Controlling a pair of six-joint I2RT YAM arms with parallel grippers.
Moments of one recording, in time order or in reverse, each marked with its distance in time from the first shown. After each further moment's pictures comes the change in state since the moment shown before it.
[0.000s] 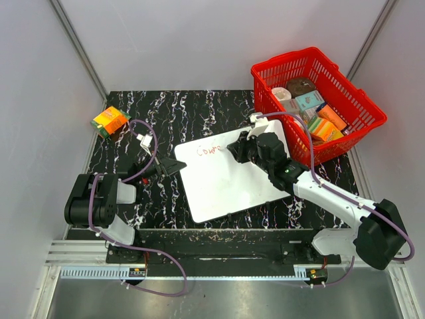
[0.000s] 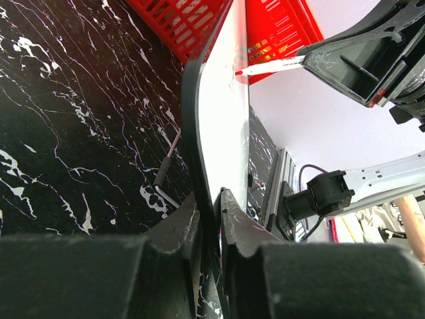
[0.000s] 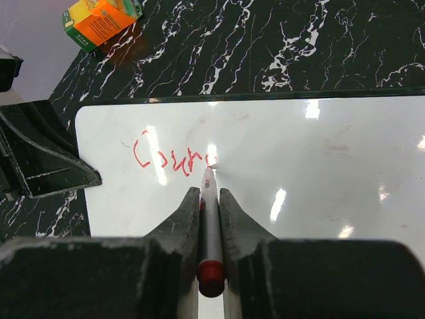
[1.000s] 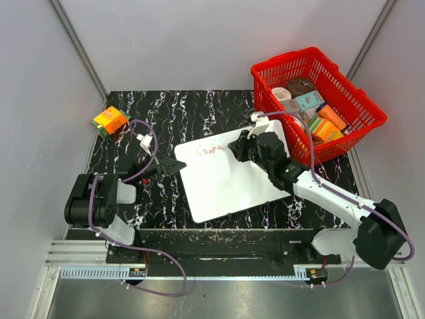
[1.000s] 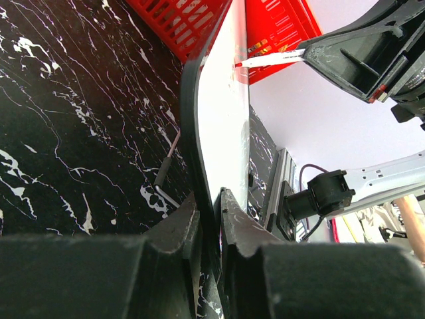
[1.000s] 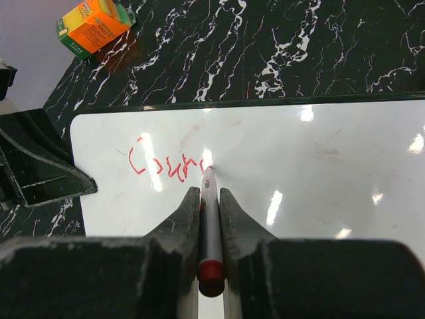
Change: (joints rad) left arm 0.000 0.000 0.000 0.000 0.000 0.003; right arm -0.001 0.002 0.006 0.003 0.028 0.000
